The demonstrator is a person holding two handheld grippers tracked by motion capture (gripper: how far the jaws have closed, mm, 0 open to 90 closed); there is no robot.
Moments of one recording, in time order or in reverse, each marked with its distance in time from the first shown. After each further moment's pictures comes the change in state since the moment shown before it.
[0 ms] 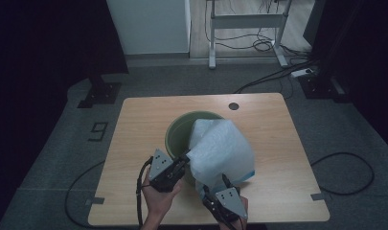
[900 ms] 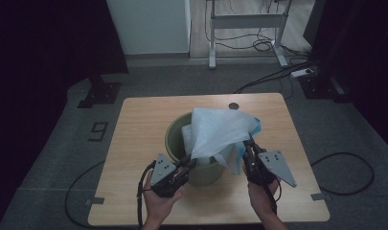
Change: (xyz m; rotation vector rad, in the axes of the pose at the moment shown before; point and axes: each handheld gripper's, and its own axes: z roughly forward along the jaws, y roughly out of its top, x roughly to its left) left arm -0.009 -0.003 -0.004 0.020 -0.051 0.031; right arm -0.088 0.113 0.003 -0.291 -0.038 0.105
